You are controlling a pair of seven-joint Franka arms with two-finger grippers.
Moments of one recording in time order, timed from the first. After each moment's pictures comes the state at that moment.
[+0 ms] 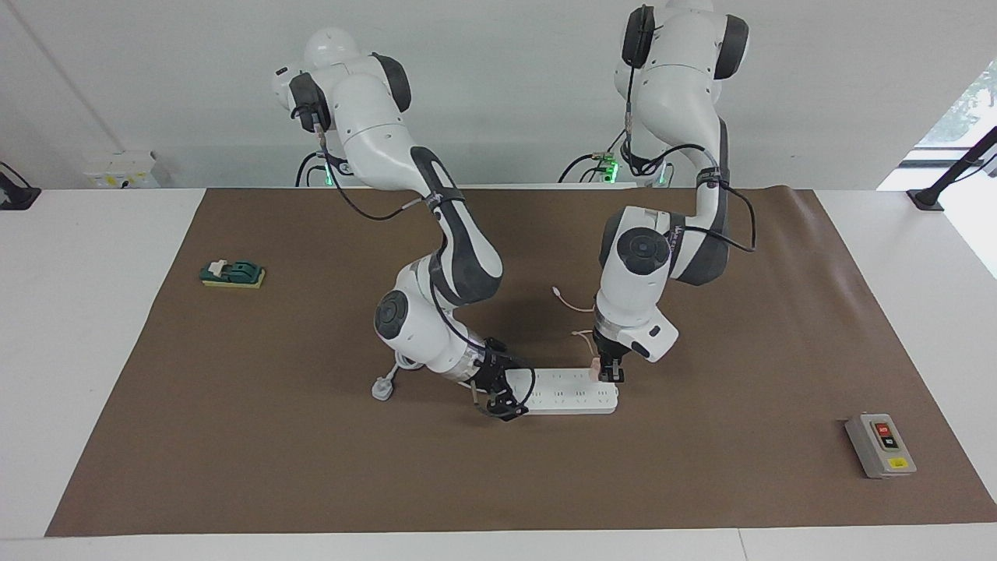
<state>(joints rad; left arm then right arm) -0.50 0.56 0.09 -1.53 0.00 2.13 -1.87 0.44 0.87 -0.05 -1.24 0.80 2.26 1.38</state>
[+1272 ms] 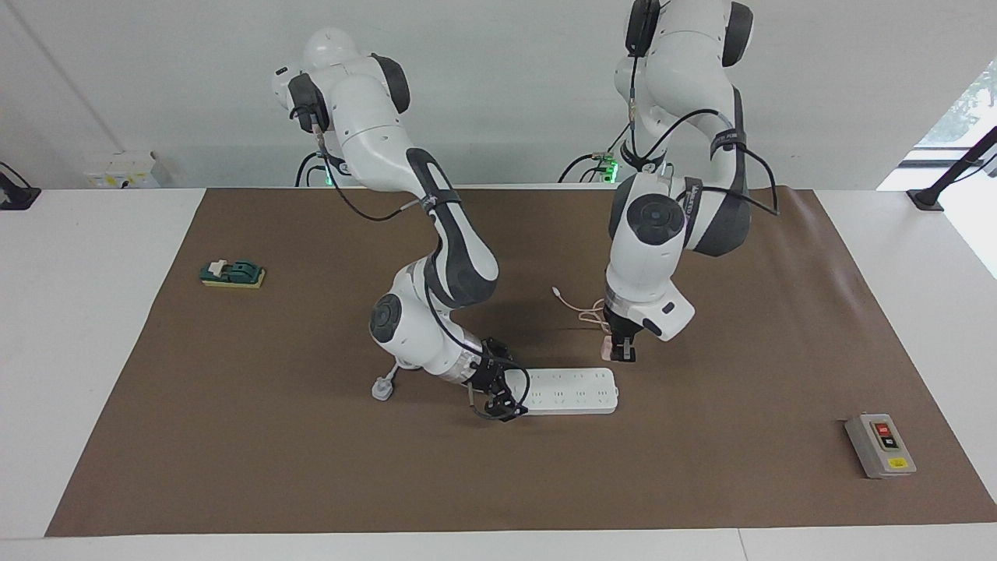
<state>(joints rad) -0.50 0.46 0.10 -1.45 0.02 1.91 -1.80 0.44 0.87 -0.05 -1.25 0.84 2.25 1.38</state>
